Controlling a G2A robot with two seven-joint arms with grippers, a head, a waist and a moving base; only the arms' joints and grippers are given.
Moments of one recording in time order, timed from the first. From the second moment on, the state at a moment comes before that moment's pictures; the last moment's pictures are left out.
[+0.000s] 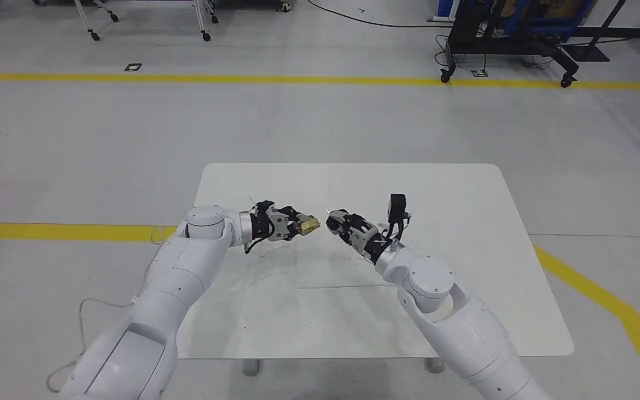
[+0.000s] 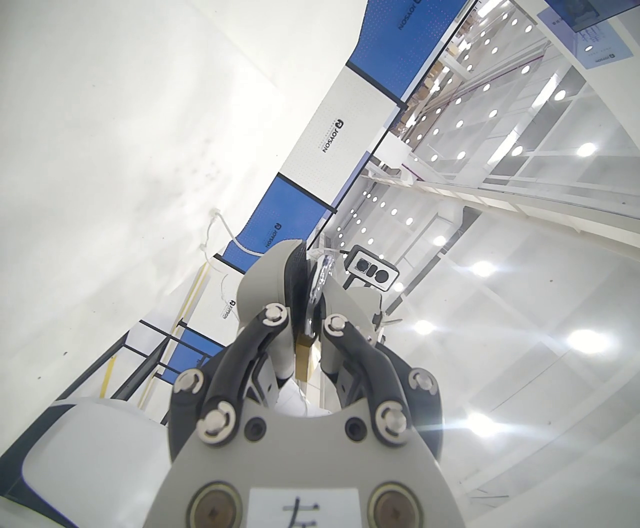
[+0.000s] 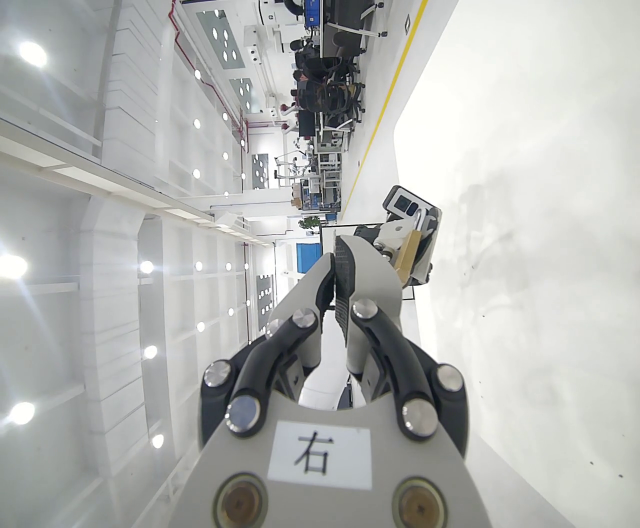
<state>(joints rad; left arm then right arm) 0.70 -1.35 -0.93 -0.60 -0.62 0.28 -1.14 -1.33 -1.22 1.05 -1.67 0.43 0.21 0.19</state>
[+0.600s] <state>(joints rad) 0.77 -1.33 -0.94 -0.73 -0.53 0.30 -1.00 -1.44 -1.24 1.02 -1.84 0.44 0.49 -0.04</state>
